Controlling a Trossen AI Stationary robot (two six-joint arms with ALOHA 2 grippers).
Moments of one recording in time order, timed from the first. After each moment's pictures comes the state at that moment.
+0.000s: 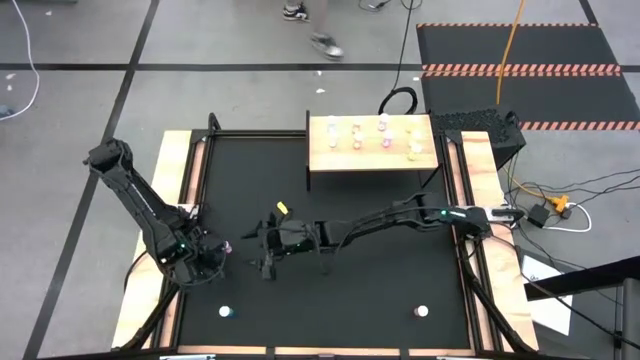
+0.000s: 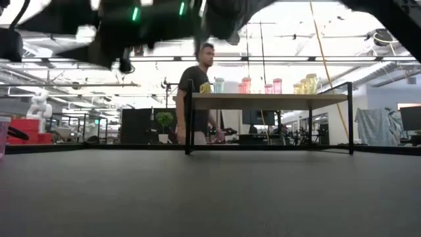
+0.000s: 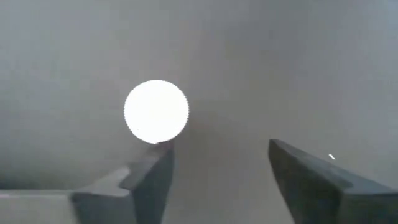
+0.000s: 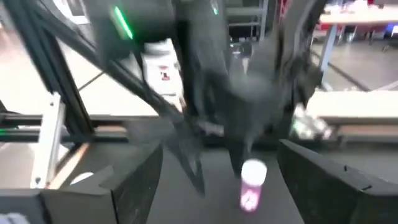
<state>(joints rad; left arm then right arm) -0.94 1.07 0.55 -0.88 -0.35 -1.54 0.16 2.37 1.80 0.40 0.05 0.10</state>
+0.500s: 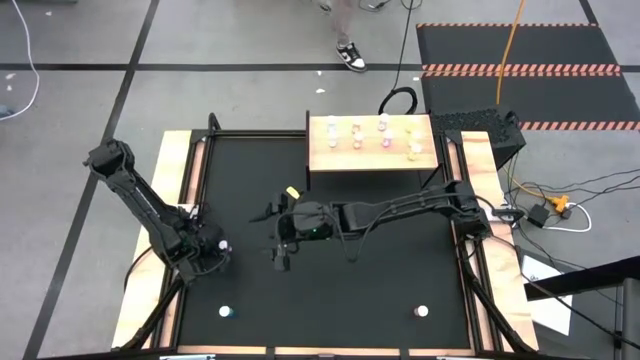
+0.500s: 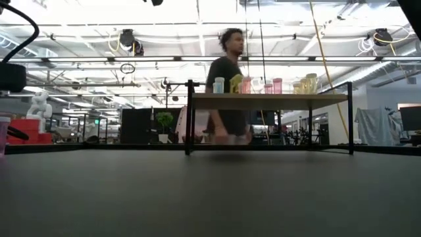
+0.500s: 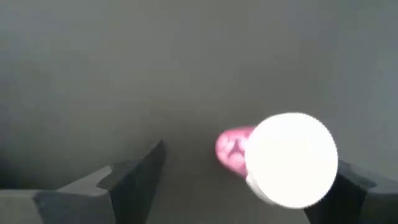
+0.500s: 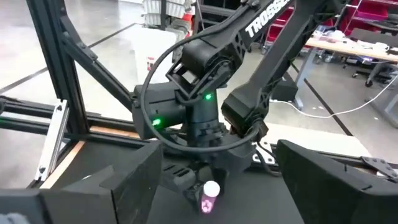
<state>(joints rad) -0.94 1.09 0.38 -0.81 -0.44 -1.88 0.17 2.08 1.80 0.07 0.11 -0.09</state>
